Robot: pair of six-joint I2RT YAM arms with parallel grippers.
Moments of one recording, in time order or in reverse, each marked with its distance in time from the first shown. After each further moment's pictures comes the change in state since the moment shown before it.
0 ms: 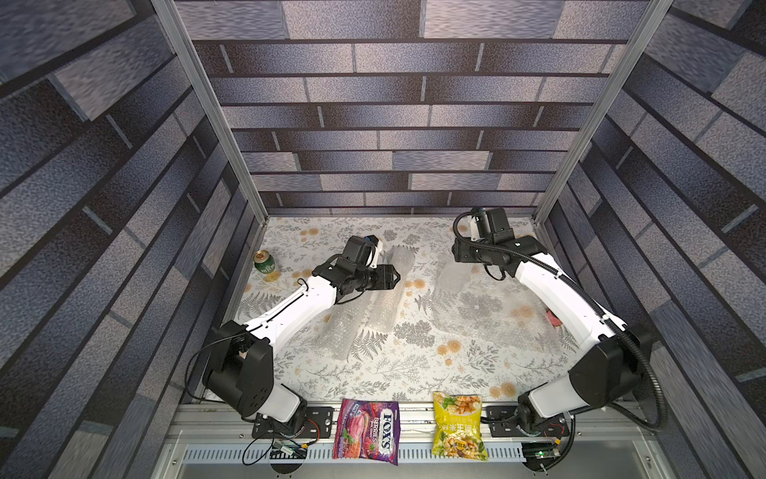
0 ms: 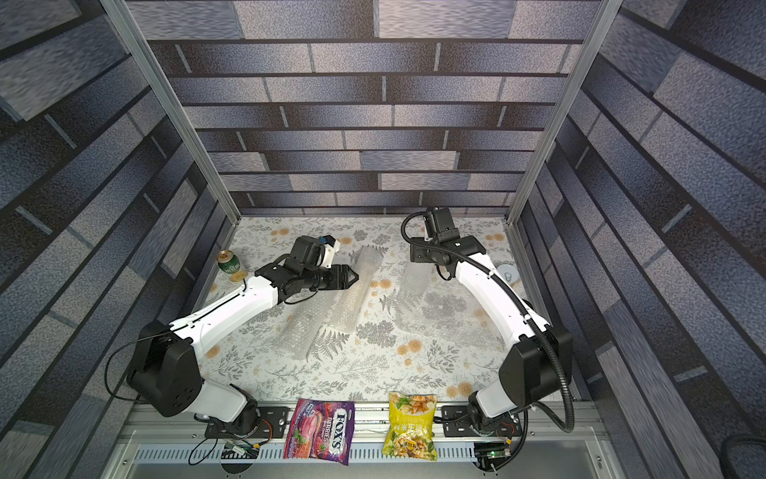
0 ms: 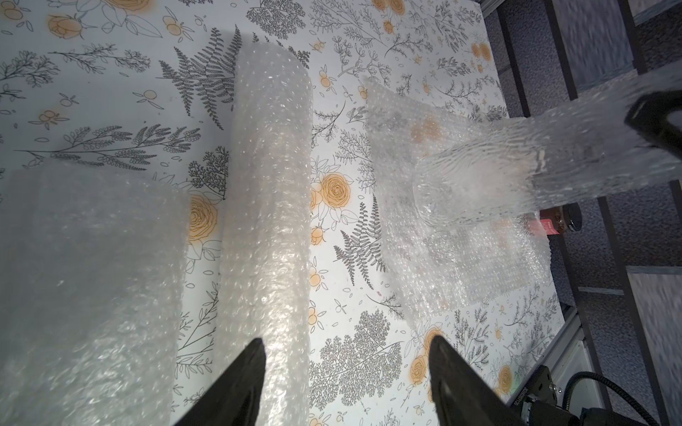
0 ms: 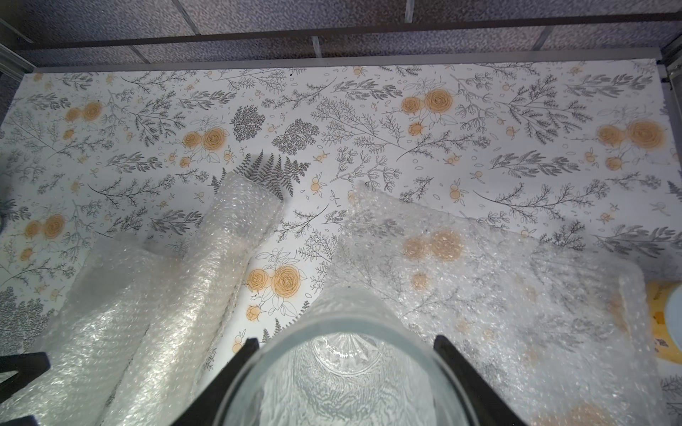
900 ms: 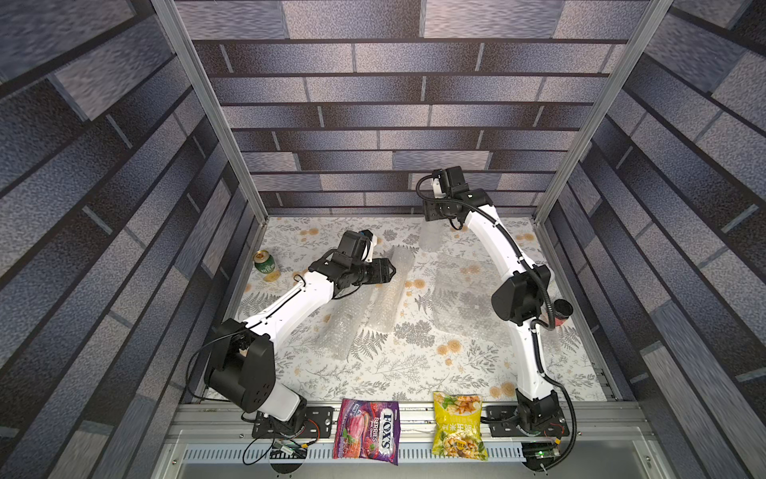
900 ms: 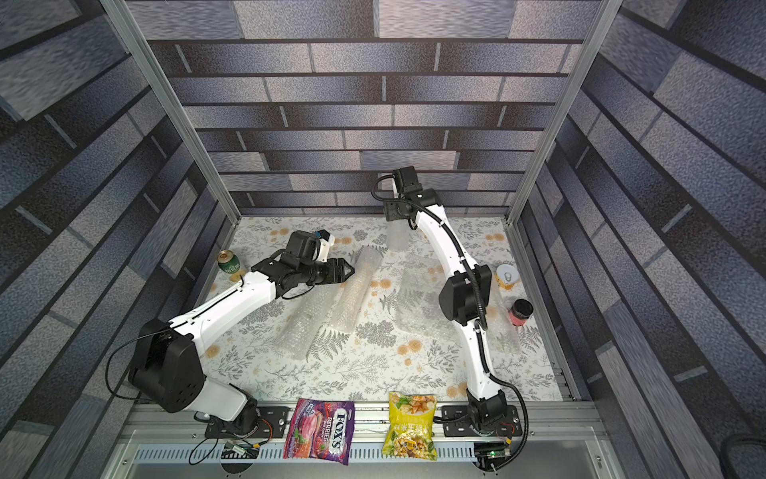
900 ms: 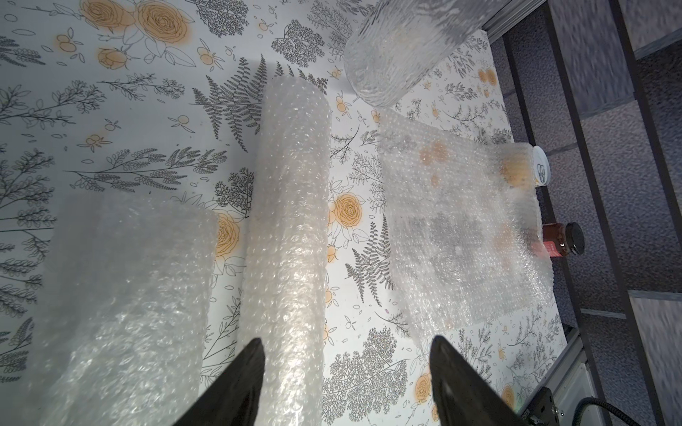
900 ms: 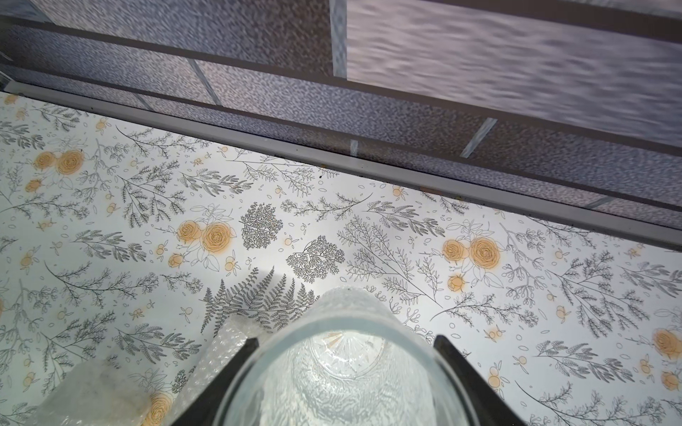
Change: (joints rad) left arm 0.052 0.015 0.032 -0.008 0.000 0.001; right arm 0.004 0.778 1.038 -0.229 -0.006 -0.174
